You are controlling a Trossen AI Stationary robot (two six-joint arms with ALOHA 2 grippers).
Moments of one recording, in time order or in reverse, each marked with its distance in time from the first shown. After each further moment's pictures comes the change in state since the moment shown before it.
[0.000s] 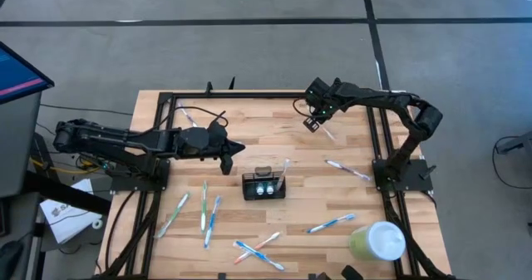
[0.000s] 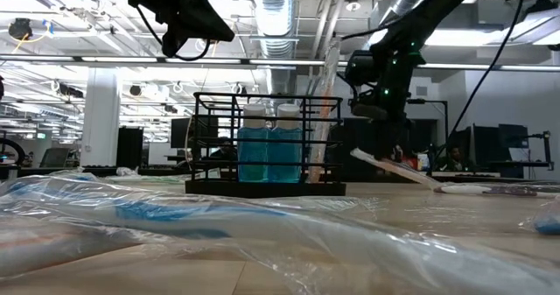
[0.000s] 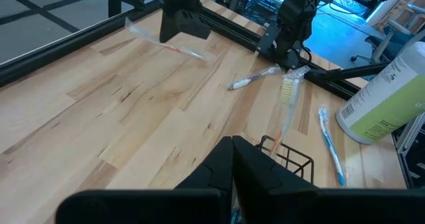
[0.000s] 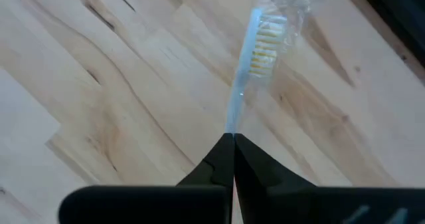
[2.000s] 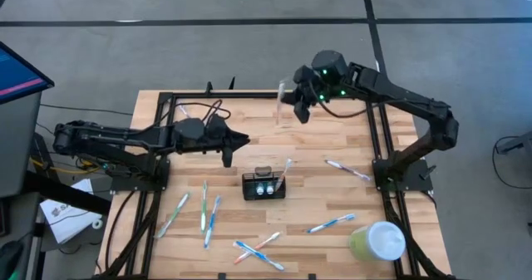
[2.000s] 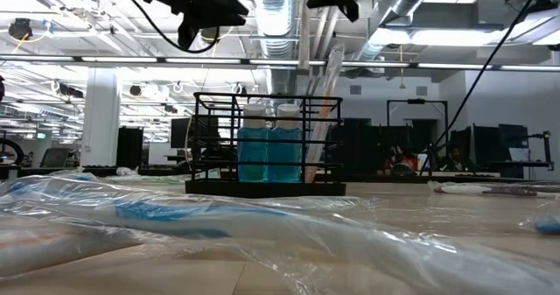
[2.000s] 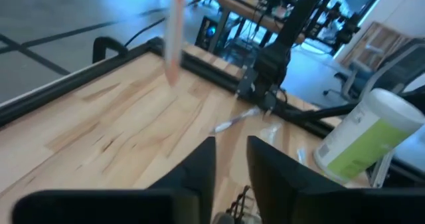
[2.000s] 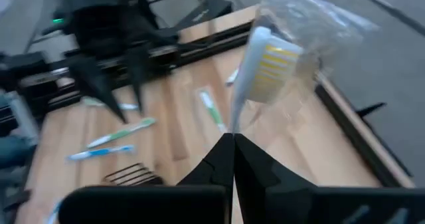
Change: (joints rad) left arm 0.074 0.000 0.000 0.181 0.084 0.053; right arm 0.283 -0.188 0.517 0.003 -0.247 0.004
